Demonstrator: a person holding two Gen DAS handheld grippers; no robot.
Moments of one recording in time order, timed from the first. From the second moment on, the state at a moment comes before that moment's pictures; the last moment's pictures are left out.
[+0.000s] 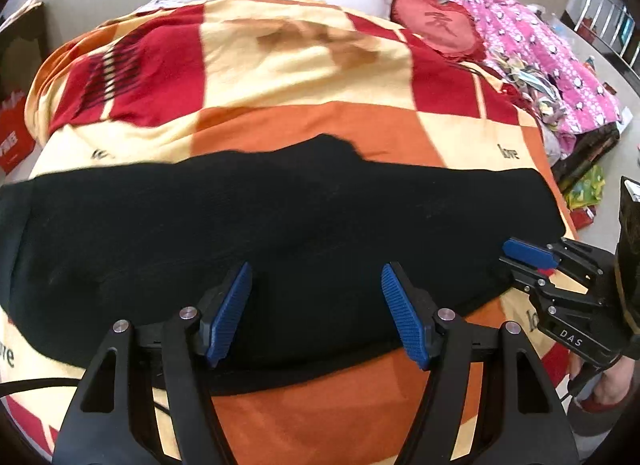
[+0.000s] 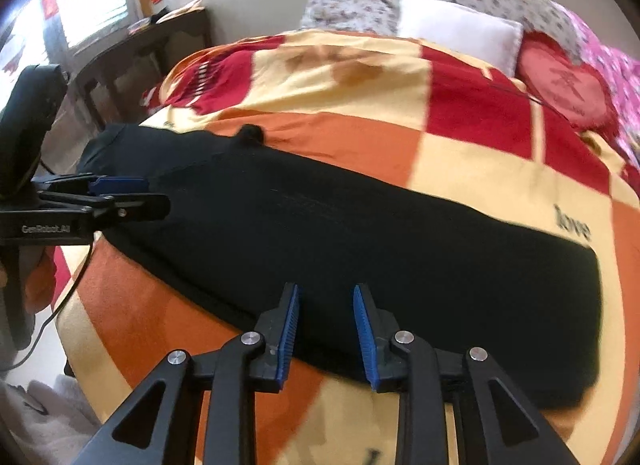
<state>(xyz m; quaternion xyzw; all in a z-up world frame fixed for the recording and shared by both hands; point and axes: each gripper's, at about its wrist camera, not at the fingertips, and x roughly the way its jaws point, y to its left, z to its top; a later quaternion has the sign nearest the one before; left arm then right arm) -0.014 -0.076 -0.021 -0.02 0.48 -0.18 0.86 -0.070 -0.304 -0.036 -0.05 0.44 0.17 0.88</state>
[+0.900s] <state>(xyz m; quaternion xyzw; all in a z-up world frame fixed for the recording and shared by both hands) 0.071 -0.342 -0.015 0.06 0.52 -0.42 0.74 -0.124 -0.473 -0.050 0.24 0.40 0.07 0.88</state>
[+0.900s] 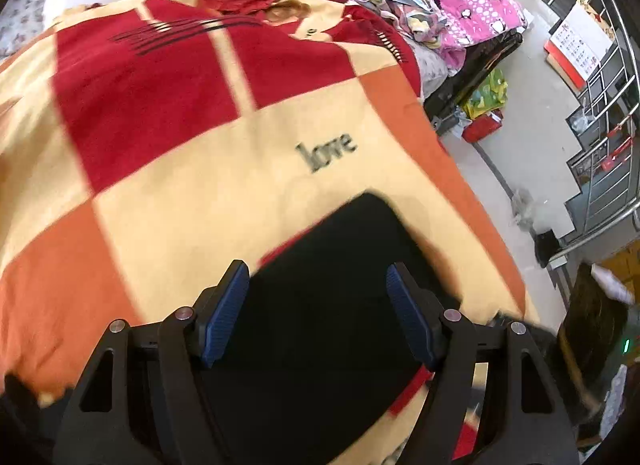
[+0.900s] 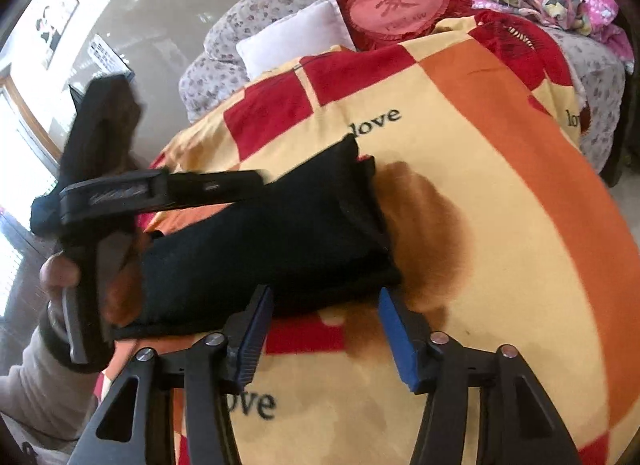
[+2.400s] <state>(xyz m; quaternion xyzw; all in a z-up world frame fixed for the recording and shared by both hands) 0.065 -0.084 0.016 -0.07 0.49 -0.29 0.82 -0.051 -0.261 -0.004 0.13 0.37 0.33 0.86</state>
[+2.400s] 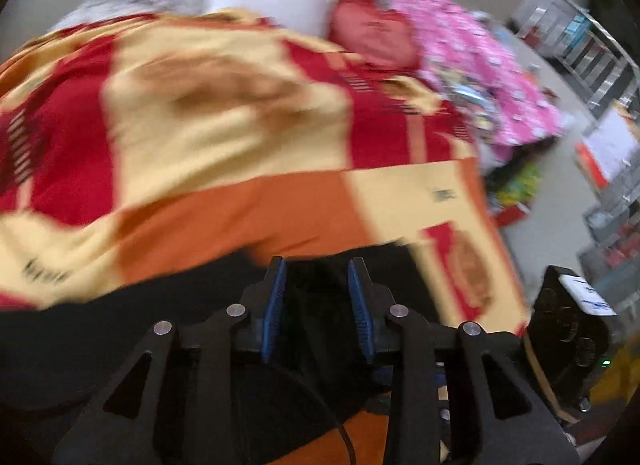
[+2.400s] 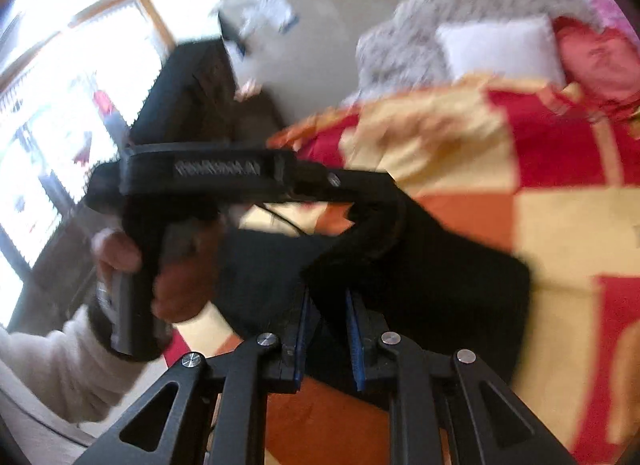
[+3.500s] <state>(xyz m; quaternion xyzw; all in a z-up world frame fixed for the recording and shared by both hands) 0.002 -0.102 -0.028 -0.08 0.50 -0.25 0.82 -0.025 -0.318 -0.027 0.08 0.42 0.16 0.89</state>
